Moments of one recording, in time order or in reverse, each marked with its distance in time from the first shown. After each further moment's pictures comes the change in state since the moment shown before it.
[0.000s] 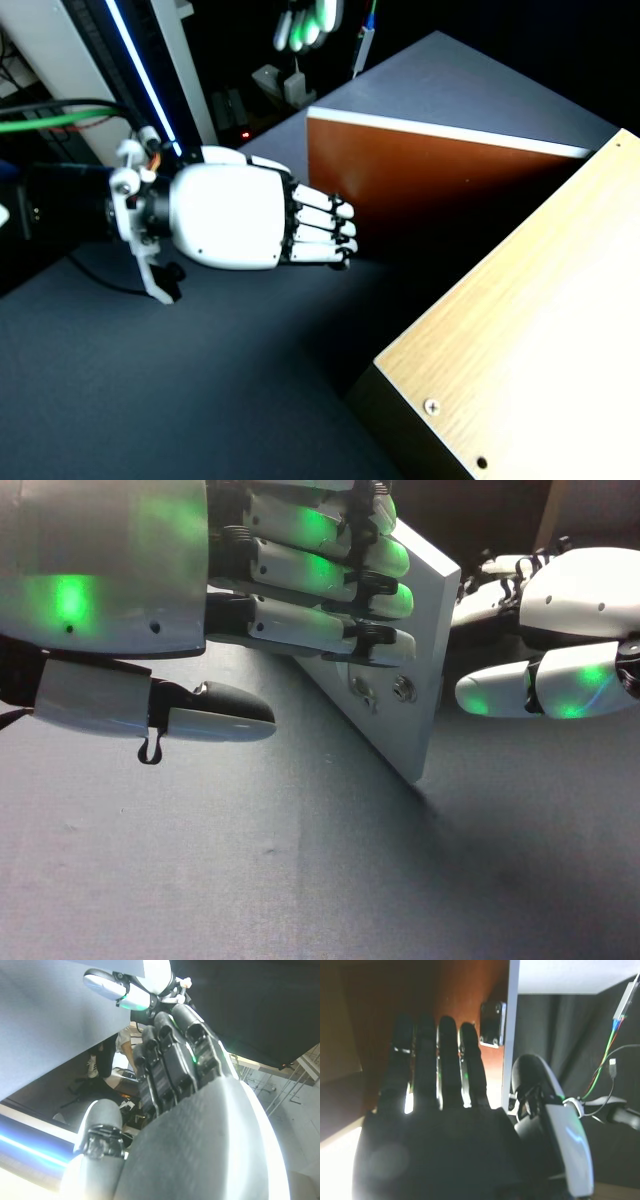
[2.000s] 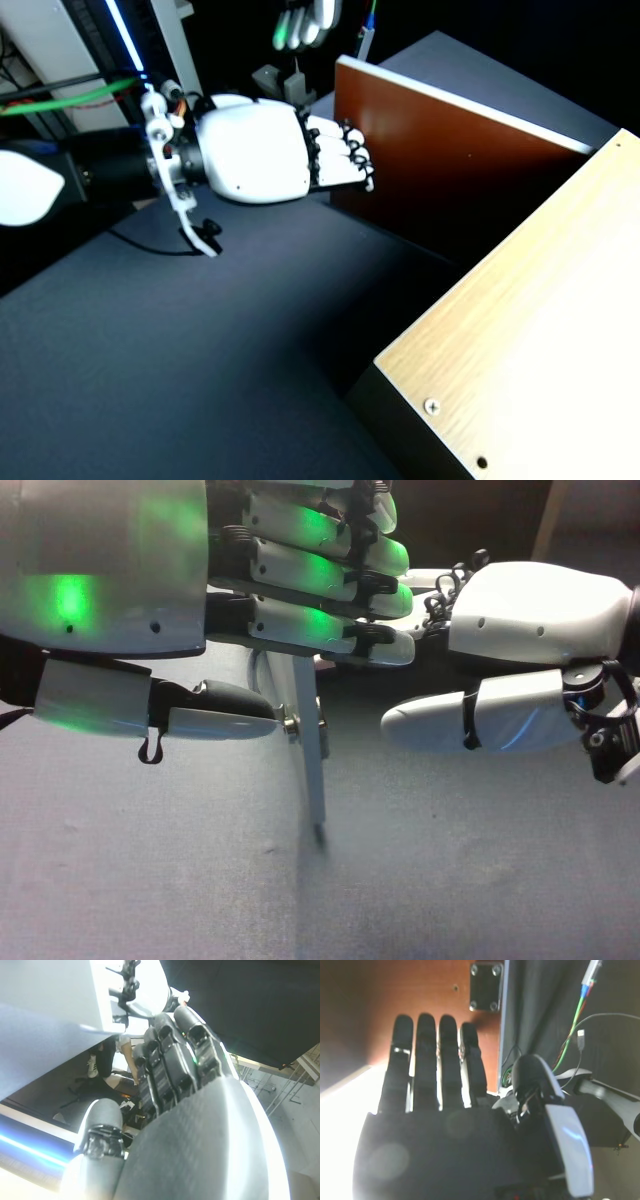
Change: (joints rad) left arm 0.000 0.000 0.000 0.000 0.000 0.000; right arm 0.008 -0.080 -0.026 -0.008 0.154 0.000
